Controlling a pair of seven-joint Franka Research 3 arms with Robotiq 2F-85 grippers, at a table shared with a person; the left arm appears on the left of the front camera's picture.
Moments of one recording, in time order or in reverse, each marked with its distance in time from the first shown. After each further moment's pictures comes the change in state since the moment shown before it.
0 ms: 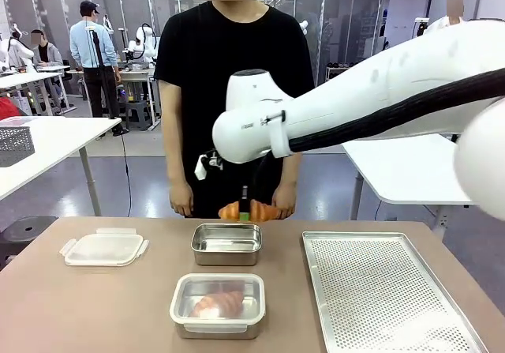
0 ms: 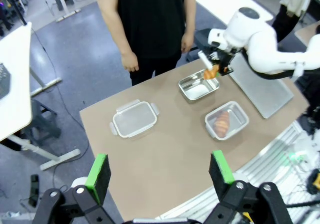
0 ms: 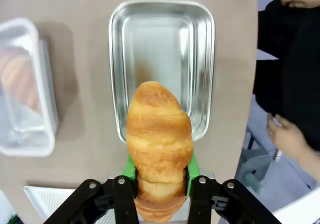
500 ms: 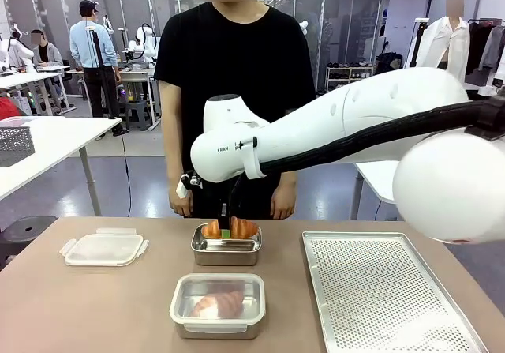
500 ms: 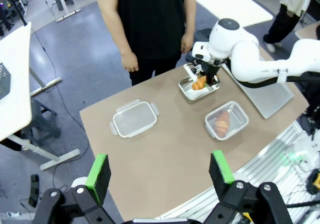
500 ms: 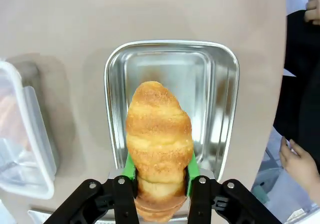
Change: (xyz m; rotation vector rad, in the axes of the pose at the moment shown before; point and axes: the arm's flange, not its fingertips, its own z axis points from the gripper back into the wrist) left arm 0.000 0.000 0.000 0.000 0.000 0.000; right arm 0.040 -0.003 -0.058 0.065 0.017 0.003
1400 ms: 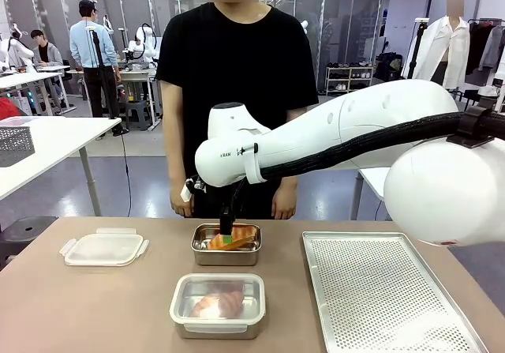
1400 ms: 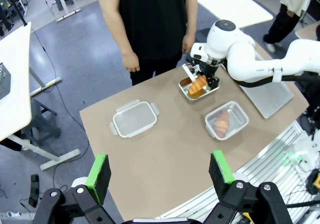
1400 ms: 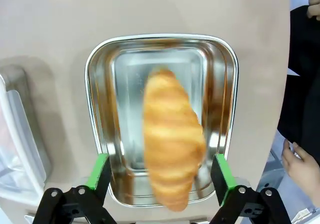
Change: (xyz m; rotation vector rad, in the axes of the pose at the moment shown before) left arm 0.000 0.000 0.000 0.000 0.000 0.000; right arm -0.006 -0.012 -0.016 0.010 -0.008 -0.022
